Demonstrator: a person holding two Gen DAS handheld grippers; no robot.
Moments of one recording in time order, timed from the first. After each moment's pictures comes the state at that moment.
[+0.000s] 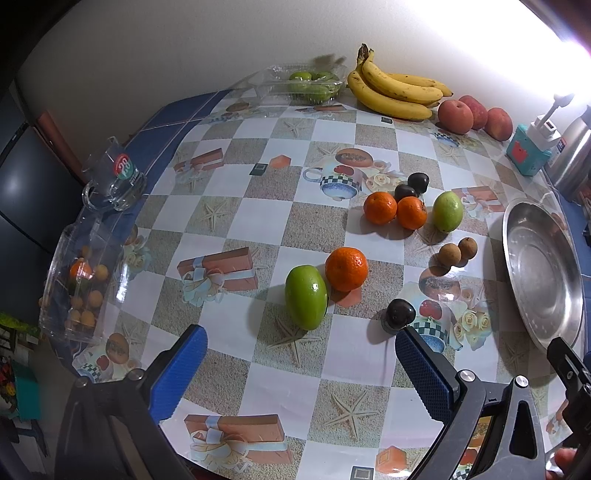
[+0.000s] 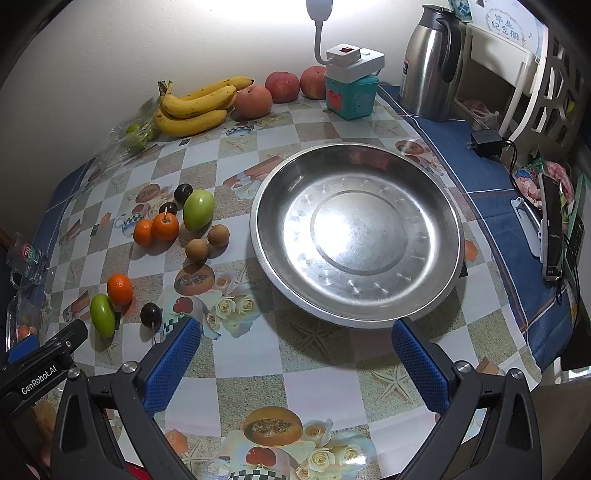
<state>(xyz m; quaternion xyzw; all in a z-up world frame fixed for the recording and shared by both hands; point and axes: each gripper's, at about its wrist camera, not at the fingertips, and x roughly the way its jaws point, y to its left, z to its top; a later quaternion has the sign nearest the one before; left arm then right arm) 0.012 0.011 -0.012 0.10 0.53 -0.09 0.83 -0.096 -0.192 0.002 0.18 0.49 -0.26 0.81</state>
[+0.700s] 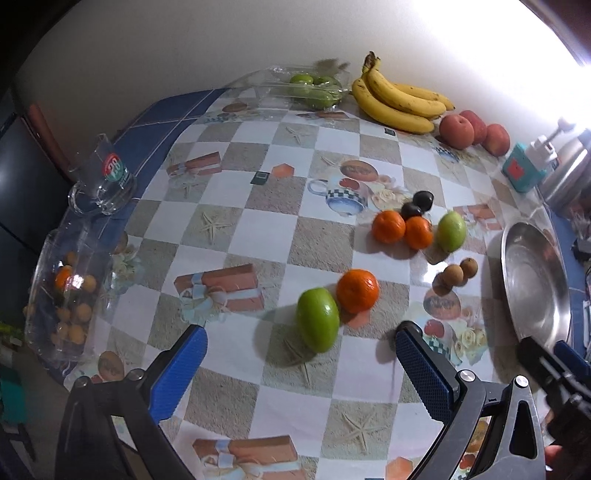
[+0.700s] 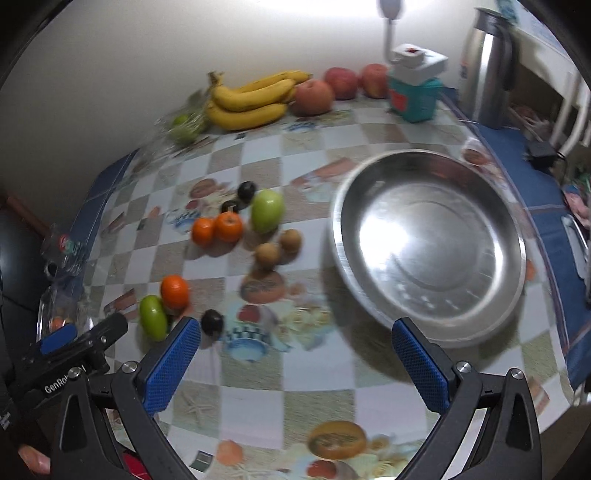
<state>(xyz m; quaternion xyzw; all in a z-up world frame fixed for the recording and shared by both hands) 0.045 0.034 -0.011 0.07 0.54 -0.12 0.83 -0.048 -0.158 -0.002 0.19 0.49 -0.16 0.83</state>
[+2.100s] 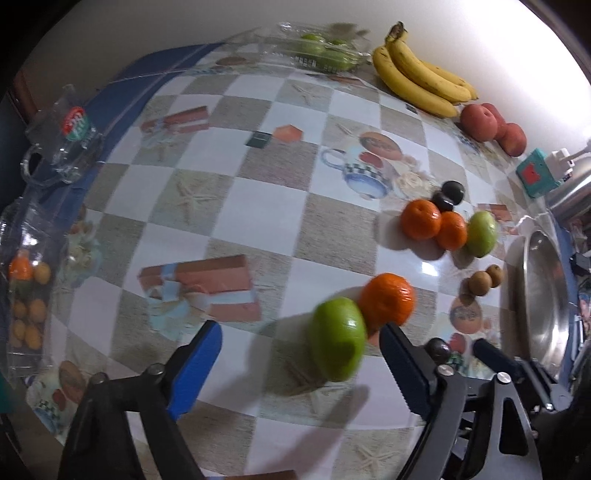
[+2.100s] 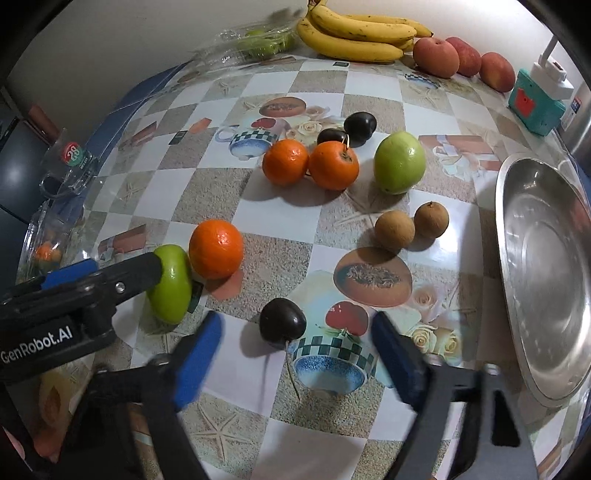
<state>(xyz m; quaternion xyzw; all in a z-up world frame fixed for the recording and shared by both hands) 0.087 0.041 -0.065 0.02 0.60 -0.15 0.79 0.027 -0.096 -0.084 0.13 0.57 -0.07 0.81</state>
